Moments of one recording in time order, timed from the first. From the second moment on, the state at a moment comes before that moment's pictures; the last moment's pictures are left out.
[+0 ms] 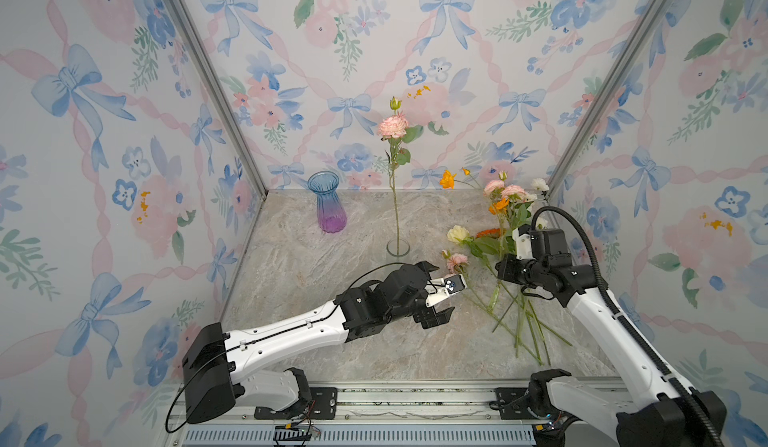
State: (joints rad) left arm -1.10 1.28 1.01 -0.21 -0.12 0.38; right arm 0.16 1.08 0.96 -0.72 -0.21 0.38
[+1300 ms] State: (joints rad) left arm -1.04 1.23 1.00 -0.20 -0.15 0.38; right arm 0.00 0.92 1.09 -0.41 -0.75 0.65
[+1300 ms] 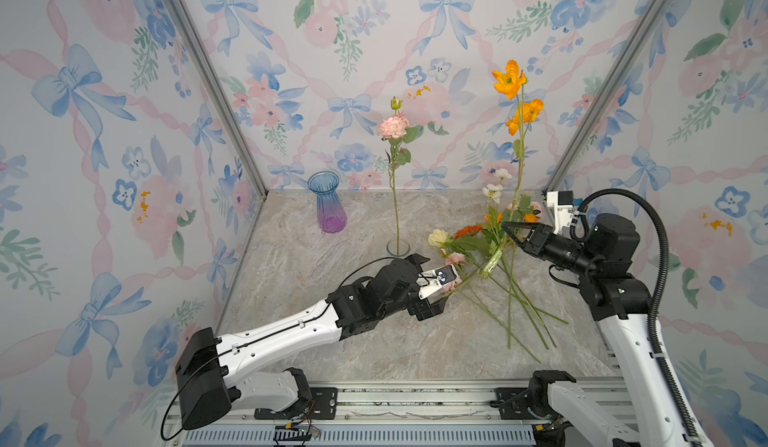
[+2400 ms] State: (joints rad) left arm -0.79 0.68 0.70 -0.12 -0.16 0.19; right arm 0.85 1.38 1.14 0.25 0.13 0.06
